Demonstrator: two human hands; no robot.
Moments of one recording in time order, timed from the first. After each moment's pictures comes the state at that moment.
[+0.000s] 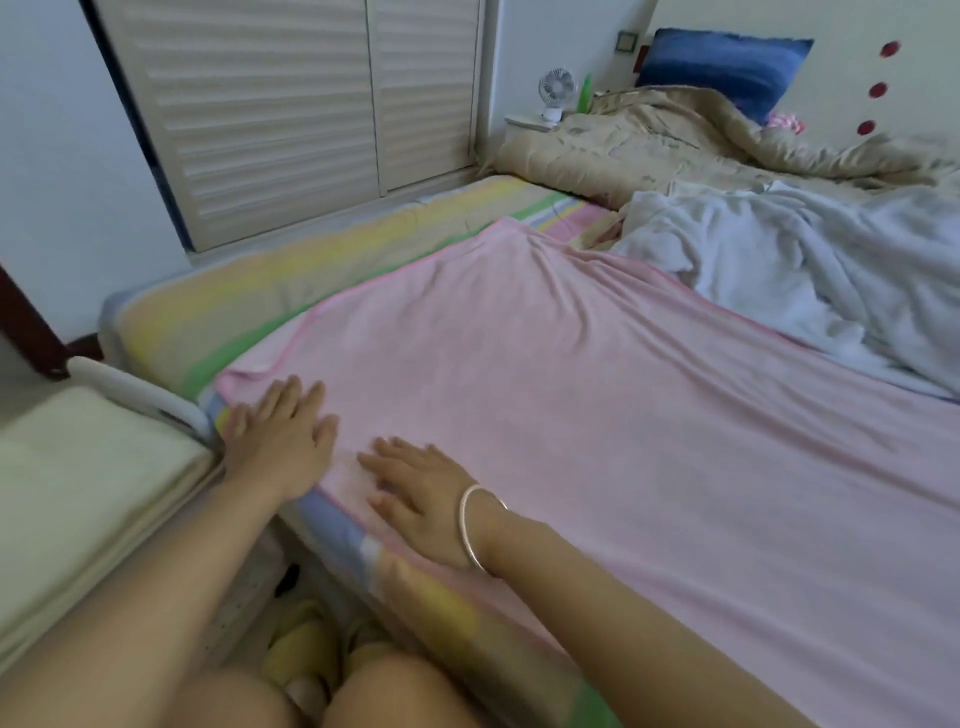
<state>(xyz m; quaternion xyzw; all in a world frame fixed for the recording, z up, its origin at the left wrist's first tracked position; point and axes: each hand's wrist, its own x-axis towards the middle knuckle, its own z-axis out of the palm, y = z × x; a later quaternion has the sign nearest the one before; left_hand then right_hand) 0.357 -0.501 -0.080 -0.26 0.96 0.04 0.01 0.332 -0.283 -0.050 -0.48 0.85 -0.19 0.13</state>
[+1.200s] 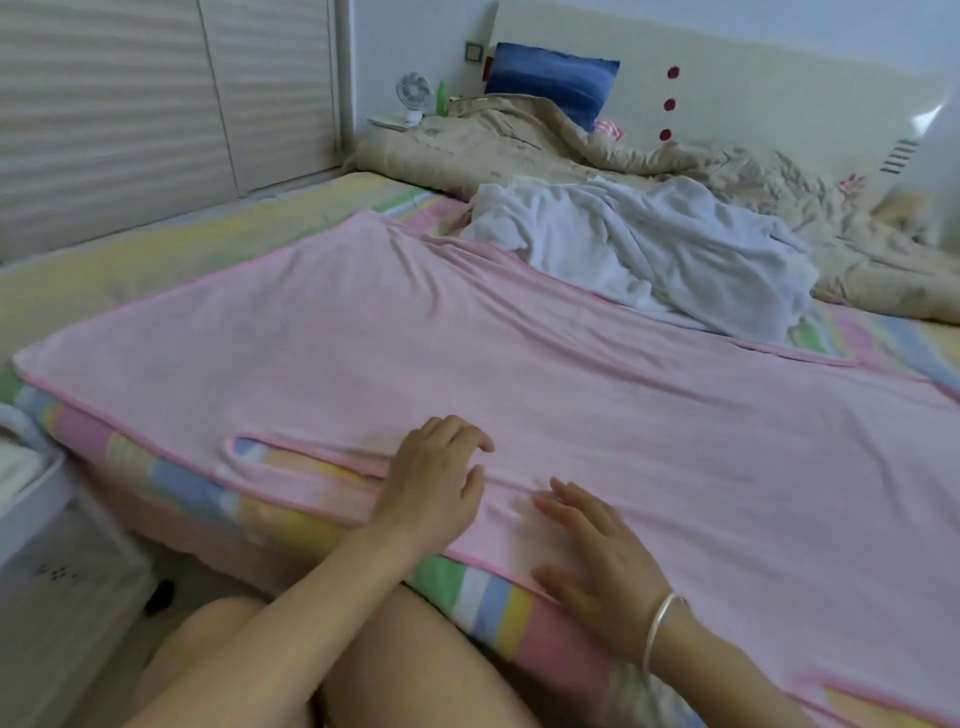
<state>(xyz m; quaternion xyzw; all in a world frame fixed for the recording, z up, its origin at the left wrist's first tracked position) 0.387 -0.224 -0.047 0.16 0.92 0.27 -0.22 0.422 0.002 -0.061 -0.28 0.94 -0.19 -0.09</state>
